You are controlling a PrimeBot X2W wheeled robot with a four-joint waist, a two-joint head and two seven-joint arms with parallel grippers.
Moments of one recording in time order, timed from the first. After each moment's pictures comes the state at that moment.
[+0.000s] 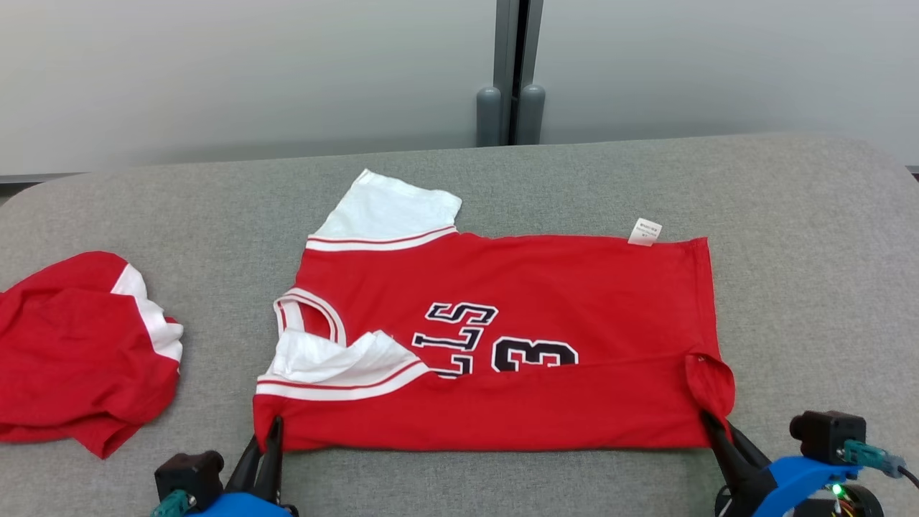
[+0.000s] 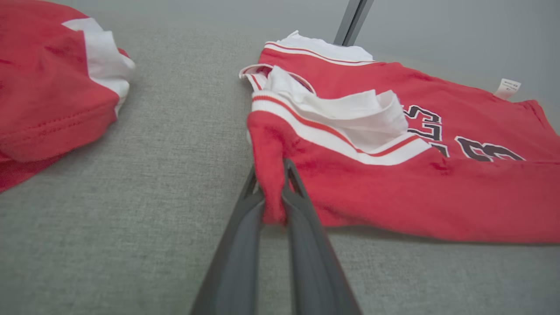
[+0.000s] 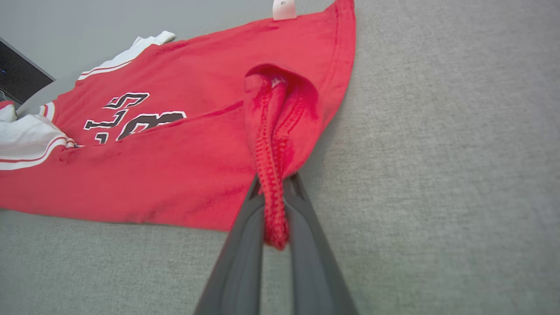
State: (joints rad) left arm -0.10 0.27 -0.38 0.49 -0.58 0.00 -0.21; right arm -0.09 -0.20 0.13 0.41 0.51 0.13 0.02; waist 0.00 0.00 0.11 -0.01
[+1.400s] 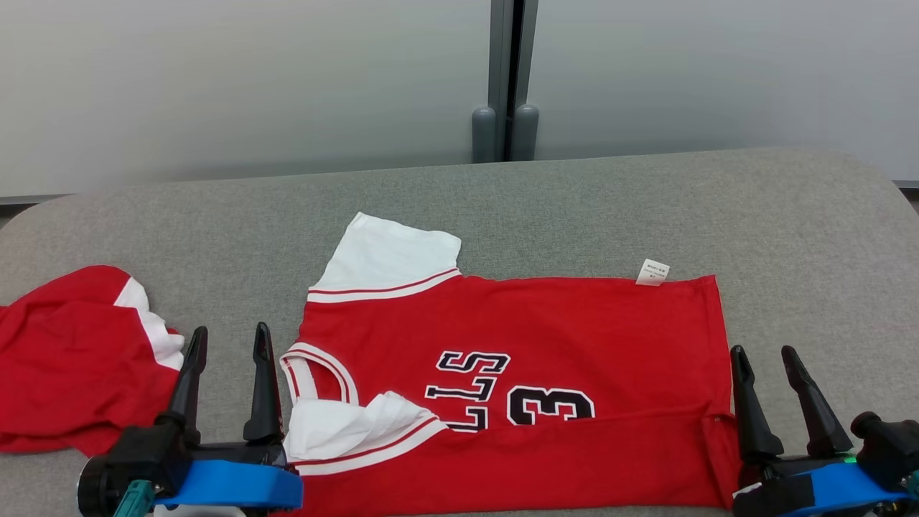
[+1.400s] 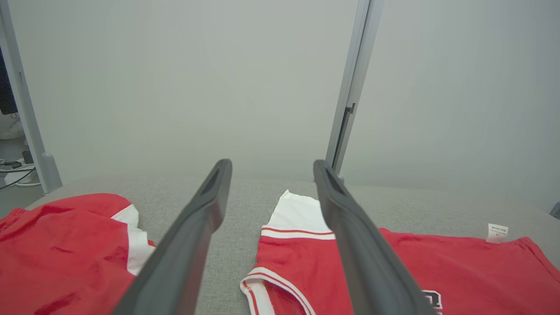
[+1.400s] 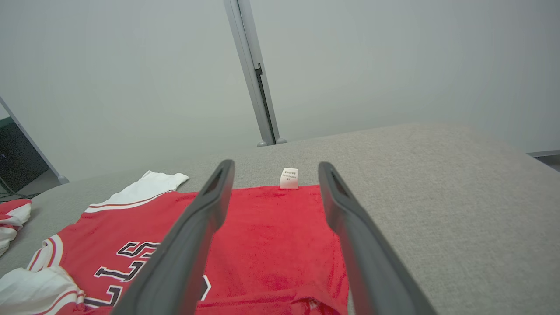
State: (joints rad) left arm -0.01 0.27 -0.29 0.06 -0.44 0.15 -0.26; right arm 0.04 -0.10 -0.04 0.10 0.32 0.13 -0.19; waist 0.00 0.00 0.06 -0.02
